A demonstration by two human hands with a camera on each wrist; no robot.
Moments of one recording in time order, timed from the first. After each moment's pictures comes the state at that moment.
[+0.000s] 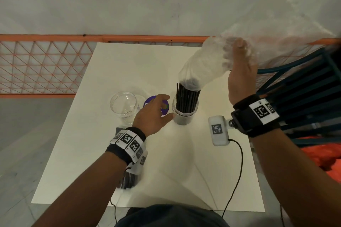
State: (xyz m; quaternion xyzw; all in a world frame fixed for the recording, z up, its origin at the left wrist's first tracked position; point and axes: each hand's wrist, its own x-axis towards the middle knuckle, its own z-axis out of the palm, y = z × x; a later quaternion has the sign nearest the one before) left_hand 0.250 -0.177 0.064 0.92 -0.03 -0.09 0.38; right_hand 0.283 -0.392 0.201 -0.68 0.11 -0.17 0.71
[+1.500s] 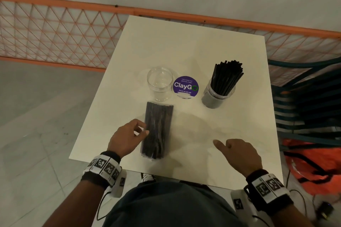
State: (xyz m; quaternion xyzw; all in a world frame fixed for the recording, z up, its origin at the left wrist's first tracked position) left_hand 0.099 -0.017 0.006 0.91 0.15 -0.15 0.36; right_hand 0.120 -0.368 0.042 -0.95 0.09 0.26 0.16
